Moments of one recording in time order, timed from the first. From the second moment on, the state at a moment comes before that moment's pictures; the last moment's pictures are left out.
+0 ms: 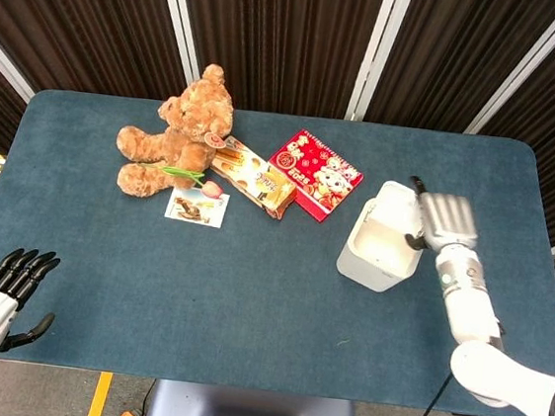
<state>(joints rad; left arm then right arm) -0.12 -1.13 0.07 -1.51 1.77 1.60 -0.12 0.81 -1.01 0.39 -1.91 -0.26 0.95 -0.87</state>
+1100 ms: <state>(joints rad) -0.12 -1.12 0.07 -1.53 1.76 1.59 -0.12 0.71 -0.97 0.03 -2.08 -0.74 1.02 -0.77</state>
